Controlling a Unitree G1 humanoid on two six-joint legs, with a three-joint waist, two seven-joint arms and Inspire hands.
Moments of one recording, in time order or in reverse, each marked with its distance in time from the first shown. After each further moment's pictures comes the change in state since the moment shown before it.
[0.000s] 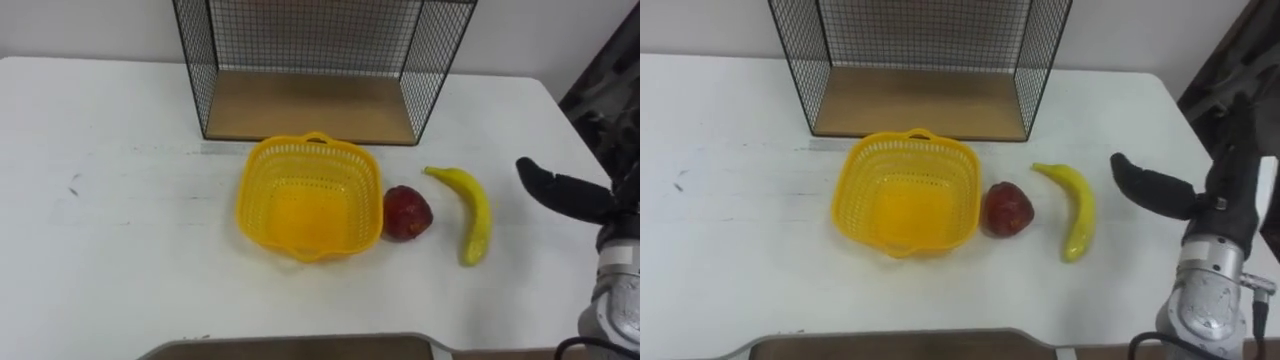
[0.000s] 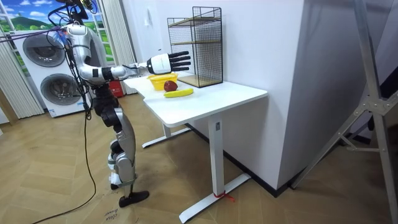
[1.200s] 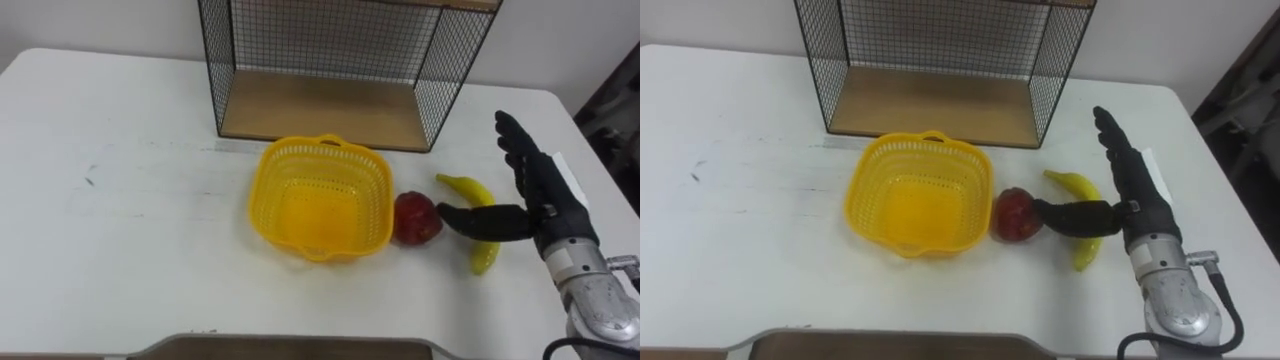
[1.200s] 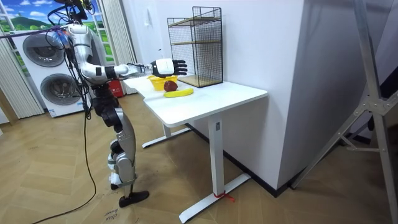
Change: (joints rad) left arm -0.045 0.002 0.000 -0.001 0.001 0.005 -0.036; right arm -0.002 -0.019 0.071 0.015 -0.197 0.035 0.338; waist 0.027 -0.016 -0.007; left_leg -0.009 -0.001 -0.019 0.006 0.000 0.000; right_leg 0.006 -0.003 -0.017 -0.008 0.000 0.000
